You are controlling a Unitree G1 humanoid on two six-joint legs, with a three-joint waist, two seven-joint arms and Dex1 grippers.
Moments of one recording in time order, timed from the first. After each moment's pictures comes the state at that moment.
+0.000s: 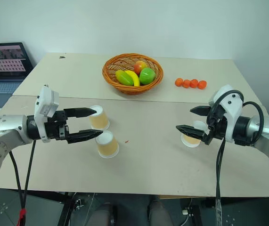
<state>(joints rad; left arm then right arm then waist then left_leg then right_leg) -0.35 0.83 0.20 -0.45 -0.75 0.77 -0.88 -0.29 -1.07 -0.26 -0.43 0.77 0.81 0.78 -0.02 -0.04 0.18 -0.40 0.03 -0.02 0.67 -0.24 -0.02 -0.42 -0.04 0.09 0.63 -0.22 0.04</state>
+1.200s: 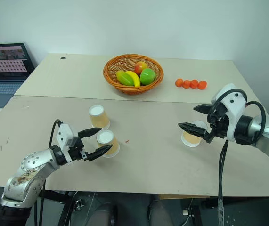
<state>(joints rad) -0.11 0.54 0.04 -0.31 -0.43 0.31 -0.81 -0.28 -1.05 -0.30 -0.46 0.73 0.84 0.75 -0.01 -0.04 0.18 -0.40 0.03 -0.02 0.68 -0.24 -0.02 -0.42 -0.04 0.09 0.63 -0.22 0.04</state>
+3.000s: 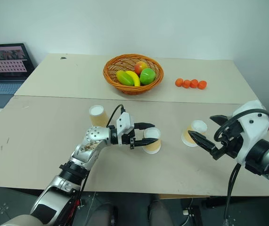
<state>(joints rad) -0.60 0.20 -0.28 0.27 -0.20 0.01 -1.03 0.03 -0.94 -0.69 -0.83 0.93 1.04 0.44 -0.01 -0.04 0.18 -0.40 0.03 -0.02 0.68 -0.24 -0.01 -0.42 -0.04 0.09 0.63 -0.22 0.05</state>
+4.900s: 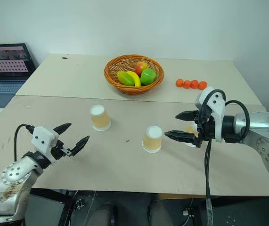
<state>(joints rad) 0.03 0.43 0.20 -0.33 -0.24 0.24 -0.56 -0.44 -1.05 -0.14 -0.41 0.79 0.92 0.90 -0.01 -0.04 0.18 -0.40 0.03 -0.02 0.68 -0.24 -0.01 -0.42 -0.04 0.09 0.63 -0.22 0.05</state>
